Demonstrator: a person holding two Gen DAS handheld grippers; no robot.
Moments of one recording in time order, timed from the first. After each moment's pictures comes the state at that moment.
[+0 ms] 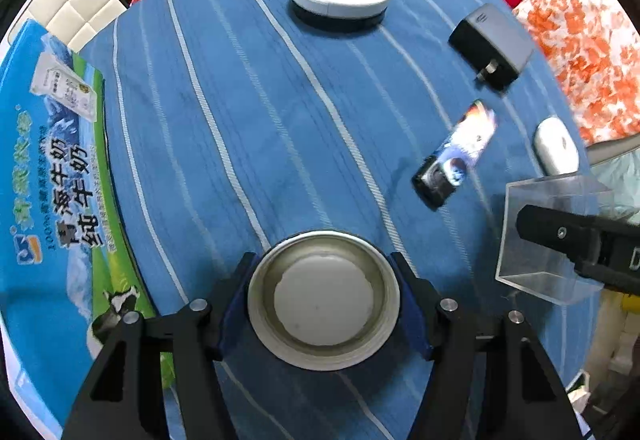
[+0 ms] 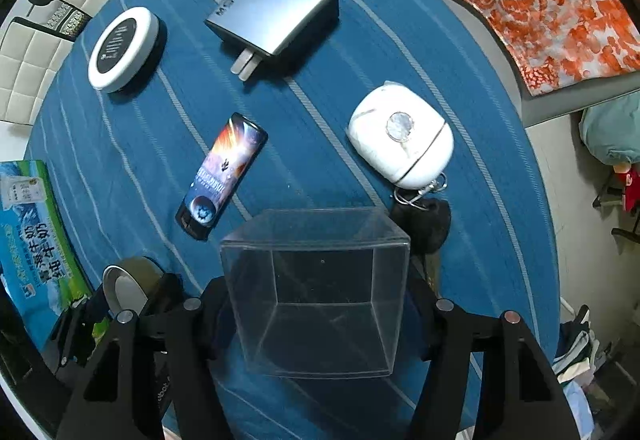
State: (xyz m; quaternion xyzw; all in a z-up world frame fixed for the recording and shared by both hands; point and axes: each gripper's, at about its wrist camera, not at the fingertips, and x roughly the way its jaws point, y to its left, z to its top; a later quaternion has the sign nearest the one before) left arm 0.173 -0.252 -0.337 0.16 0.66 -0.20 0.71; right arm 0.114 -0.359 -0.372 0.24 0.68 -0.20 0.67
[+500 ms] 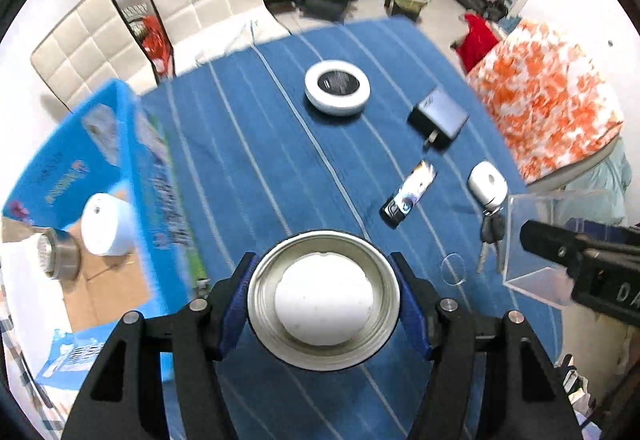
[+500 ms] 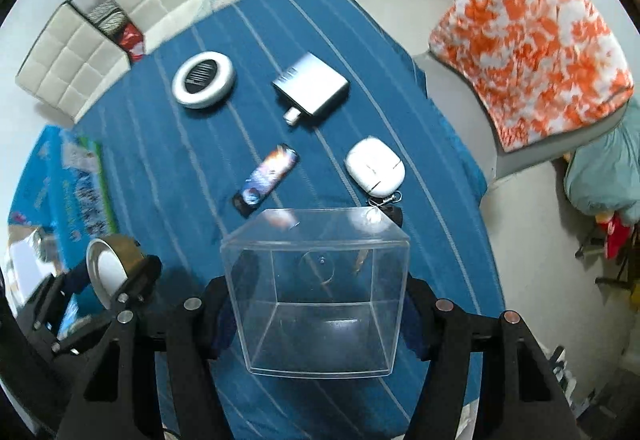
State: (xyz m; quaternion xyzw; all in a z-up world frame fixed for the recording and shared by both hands) left arm 0.158 -0.206 -0.222 0.14 0.58 -0.22 0.77; right arm 0.078 -0.323 -0.253 0.17 0.63 -0.18 0.74
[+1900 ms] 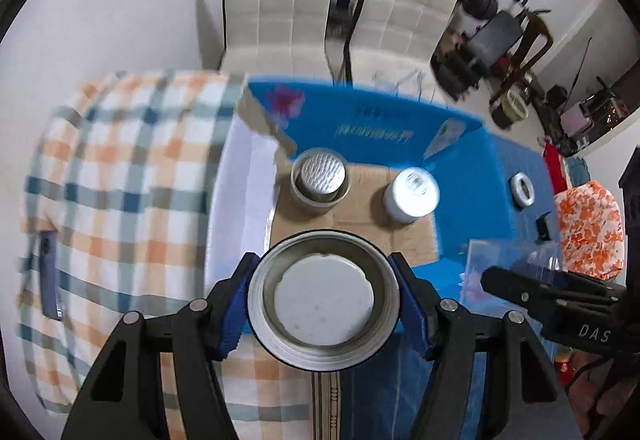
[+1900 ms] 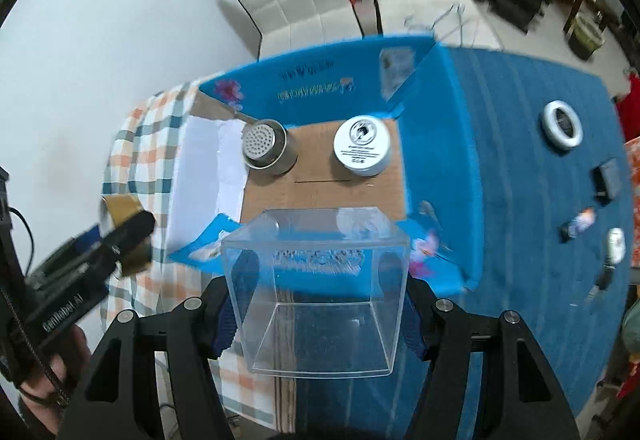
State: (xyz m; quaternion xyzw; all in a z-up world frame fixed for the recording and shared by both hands) left arm 0.204 0.137 -0.190 -0.05 0.59 -0.07 0.81; right arm 0.151 0.025 -0.227 0.09 0.62 0.07 0.78
